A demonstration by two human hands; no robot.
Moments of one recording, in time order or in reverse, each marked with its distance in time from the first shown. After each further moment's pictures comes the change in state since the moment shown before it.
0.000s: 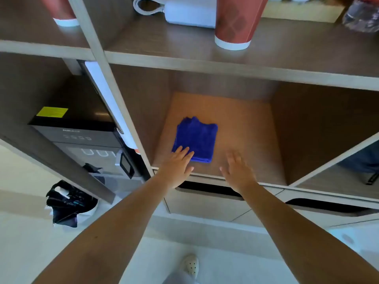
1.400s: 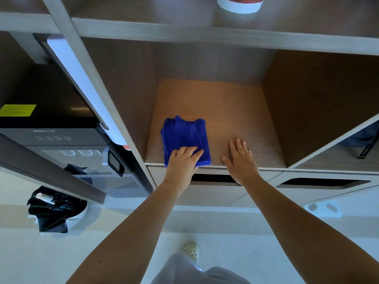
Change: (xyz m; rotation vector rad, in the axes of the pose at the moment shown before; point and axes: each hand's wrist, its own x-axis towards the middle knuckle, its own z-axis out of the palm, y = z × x) left_hand 0.008 0.020 0.035 0.084 0.257 0.114; right_hand 0.001 0.017 0.031 -0.042 -0.009 0.135
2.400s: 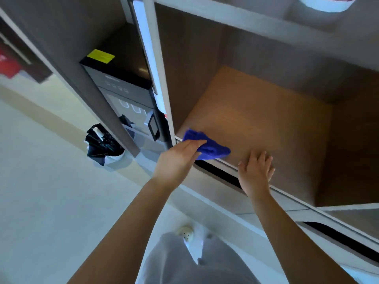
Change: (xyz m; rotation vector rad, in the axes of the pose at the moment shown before) left_hand -0.079 0.029 -0.086 -0.225 0.391 -0.390; right_hand -0.006 -0.027 -0.009 0.109 -0.011 -0.092
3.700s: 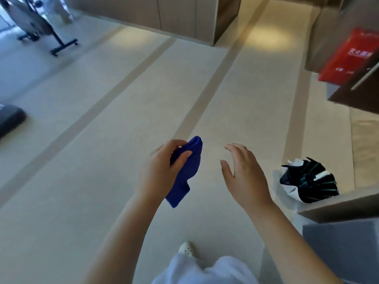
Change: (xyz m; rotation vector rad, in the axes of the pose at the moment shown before) left_hand -0.533 0.013 -0.324 0.153 1.047 -1.607; right_hand -0.497 -0.401 0.137 0.143 -0.508 -1.902
